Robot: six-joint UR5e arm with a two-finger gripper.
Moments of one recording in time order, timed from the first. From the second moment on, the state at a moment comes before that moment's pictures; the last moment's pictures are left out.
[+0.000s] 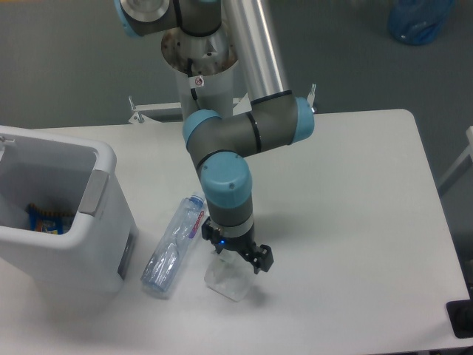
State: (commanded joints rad) arm 2.32 -2.10 -1.66 -0.85 1.61 0.89
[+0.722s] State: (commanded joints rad) arm 2.35 -2.06 -1.62 -0.86 1.45 0.83
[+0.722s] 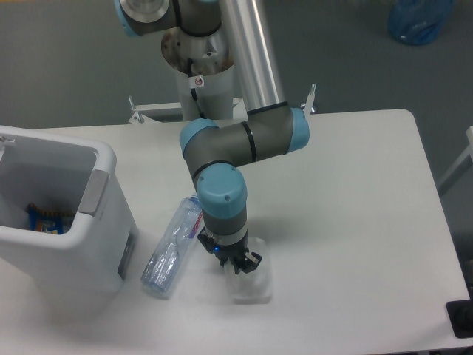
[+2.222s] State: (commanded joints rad) arm 2.22 -1.65 -1.53 -0.91 0.86 0.48
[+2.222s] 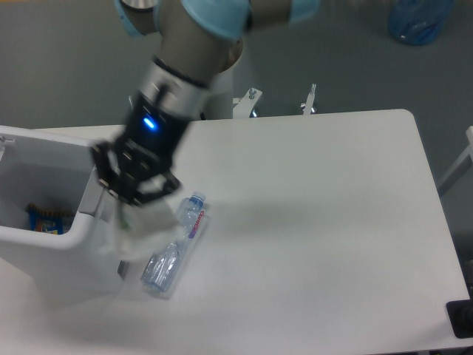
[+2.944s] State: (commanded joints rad) arm 2.12 -1.62 -1.60 -0.89 0.87 0.51
